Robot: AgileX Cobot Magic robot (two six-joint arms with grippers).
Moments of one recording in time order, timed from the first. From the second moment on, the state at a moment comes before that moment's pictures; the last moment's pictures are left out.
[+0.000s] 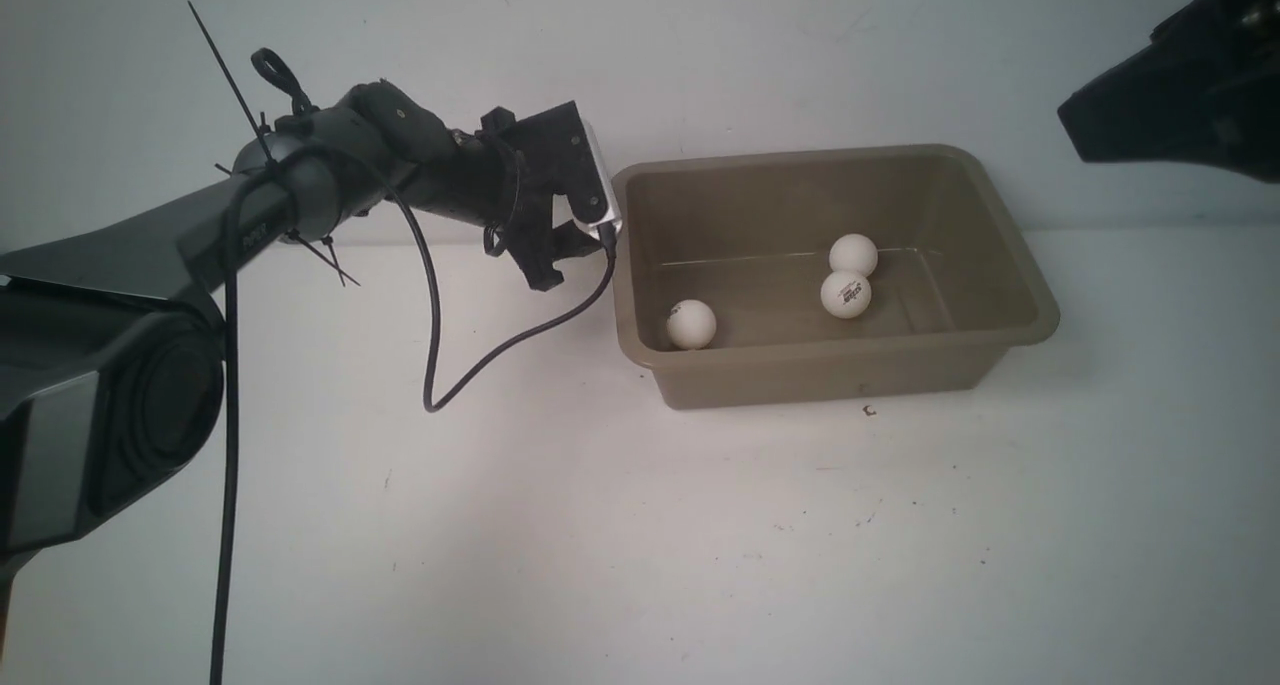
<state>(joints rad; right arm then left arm) 0.43 1.21 -1.57 0.13 1.28 -0.31 -0.18 2.45 -2.05 -0.79 0.57 1.71</state>
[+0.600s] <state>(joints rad) 0.43 1.21 -1.57 0.13 1.28 -0.31 -0.18 2.52 -2.05 -1.05 0.46 1.93</state>
